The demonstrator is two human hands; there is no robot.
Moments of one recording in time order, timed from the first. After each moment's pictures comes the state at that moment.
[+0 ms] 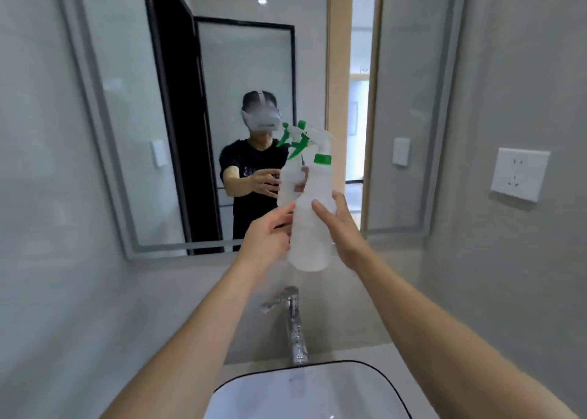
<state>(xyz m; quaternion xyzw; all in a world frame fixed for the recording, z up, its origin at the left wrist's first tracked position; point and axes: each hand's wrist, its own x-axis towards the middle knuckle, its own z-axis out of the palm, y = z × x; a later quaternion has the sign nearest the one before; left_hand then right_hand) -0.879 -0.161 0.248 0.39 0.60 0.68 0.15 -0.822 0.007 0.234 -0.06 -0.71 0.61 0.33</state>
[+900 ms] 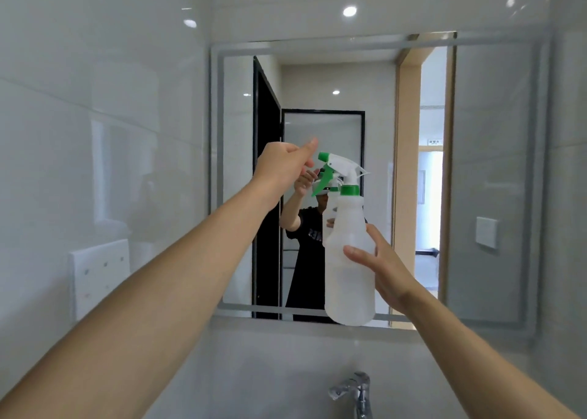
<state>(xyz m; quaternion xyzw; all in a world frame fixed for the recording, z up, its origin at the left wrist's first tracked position) -0.911 -0.256 0.477 0.34 0.71 0.58 -0.21 -0.842 -0.064 0.327 0.14 -0.73 0.61 0.28</state>
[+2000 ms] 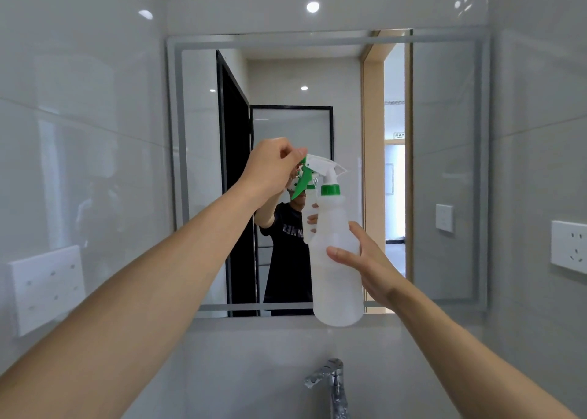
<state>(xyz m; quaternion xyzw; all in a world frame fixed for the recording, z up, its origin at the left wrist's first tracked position) -0.904 -0.220 0.470 0.44 0.69 0.51 -0.26 -0.808 -0.052 0.321 0.10 -0.76 0.58 0.28</state>
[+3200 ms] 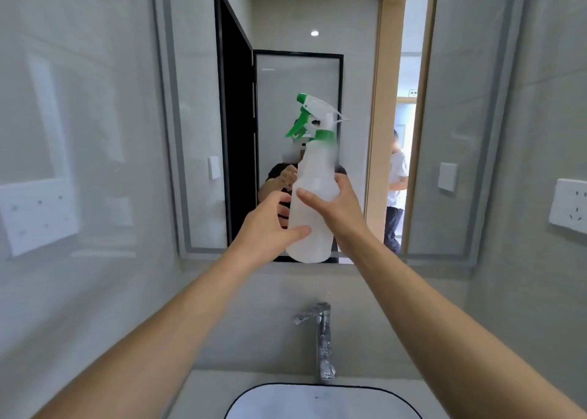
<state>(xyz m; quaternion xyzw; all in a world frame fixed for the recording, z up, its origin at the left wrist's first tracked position) -0.879 -0.230 0.300 0.38 0.77 0.50 -0.07 -0.835 -0.069 0.307 0.01 -0.72 0.57 0.38</state>
